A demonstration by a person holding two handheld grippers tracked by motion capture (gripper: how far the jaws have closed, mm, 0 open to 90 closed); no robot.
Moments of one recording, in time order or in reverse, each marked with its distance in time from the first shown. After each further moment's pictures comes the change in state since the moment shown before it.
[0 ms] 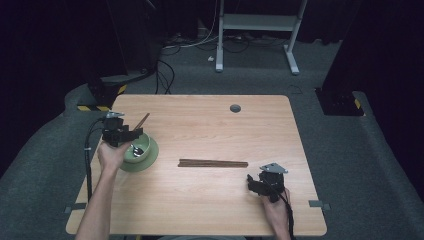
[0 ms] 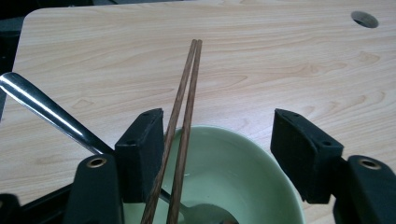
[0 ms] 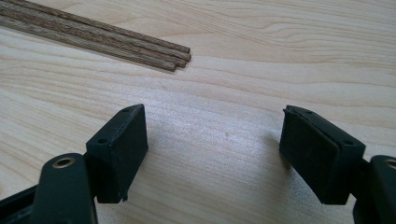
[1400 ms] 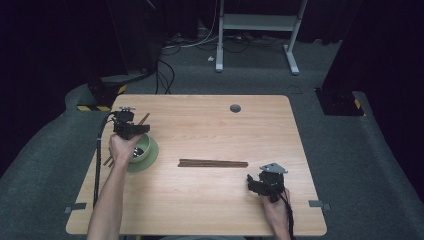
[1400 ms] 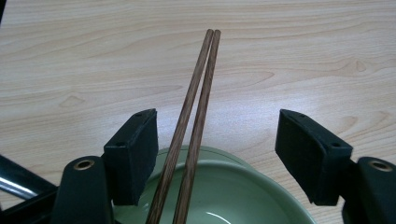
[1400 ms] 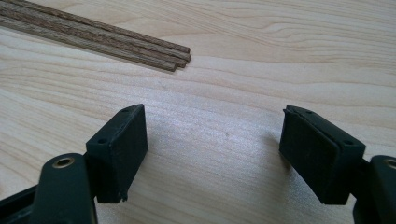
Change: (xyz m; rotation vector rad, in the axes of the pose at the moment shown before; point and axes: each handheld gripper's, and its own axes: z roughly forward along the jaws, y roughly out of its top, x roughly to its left) left arm -0.005 0.017 0.046 0.109 0.071 -0.028; right arm 0.000 0.000 0.000 0.000 -0.001 0.000
